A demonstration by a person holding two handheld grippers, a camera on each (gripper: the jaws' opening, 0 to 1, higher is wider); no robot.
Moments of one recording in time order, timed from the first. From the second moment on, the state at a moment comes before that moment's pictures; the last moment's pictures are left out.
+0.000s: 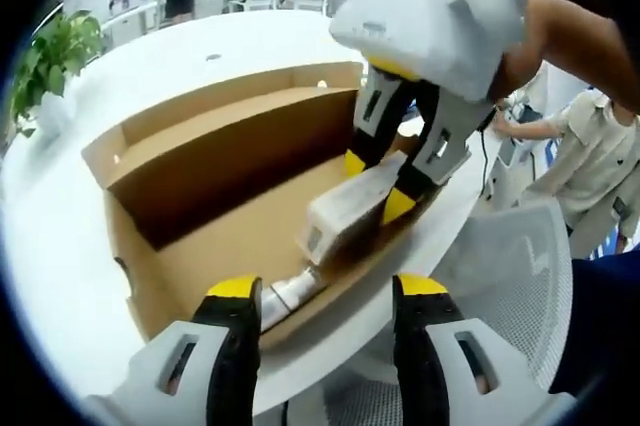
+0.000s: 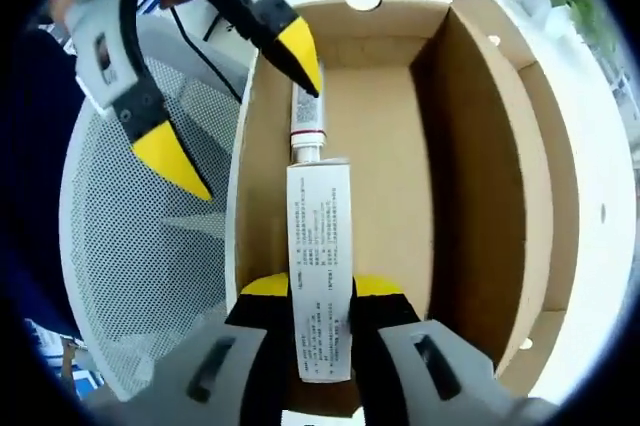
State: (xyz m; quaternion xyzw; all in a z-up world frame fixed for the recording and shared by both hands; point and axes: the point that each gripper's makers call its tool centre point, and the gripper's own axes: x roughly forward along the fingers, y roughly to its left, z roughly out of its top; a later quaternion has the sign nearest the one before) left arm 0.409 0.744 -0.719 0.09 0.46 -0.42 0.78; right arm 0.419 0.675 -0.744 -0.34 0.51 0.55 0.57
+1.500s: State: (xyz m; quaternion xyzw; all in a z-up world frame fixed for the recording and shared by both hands) left arm 0.391 0.640 -0.662 0.15 0.38 -0.53 0.74; right arm 0.414 0.464 -0.656 -0.37 0.54 0.44 0.62
